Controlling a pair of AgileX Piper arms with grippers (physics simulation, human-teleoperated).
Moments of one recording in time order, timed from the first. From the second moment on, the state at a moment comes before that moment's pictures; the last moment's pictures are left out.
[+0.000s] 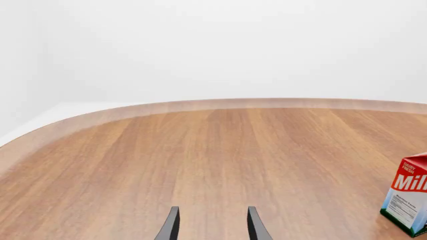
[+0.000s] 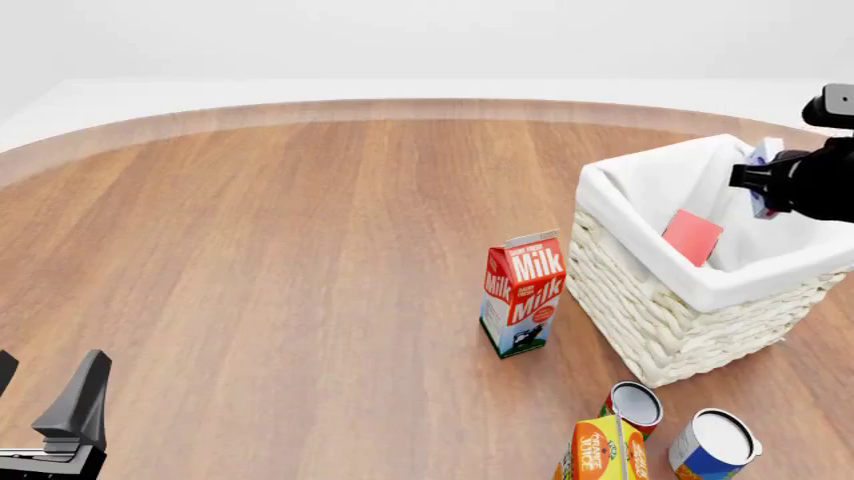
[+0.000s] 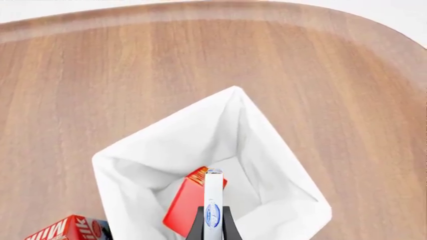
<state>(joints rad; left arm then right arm) 0.00 0.01 0.00 0.00 0.00 -0.15 1.22 -0.99 0.42 0.03</state>
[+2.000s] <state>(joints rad) 0.00 0.01 0.00 0.00 0.00 -0.17 1.24 -0.98 0.34 0.03</state>
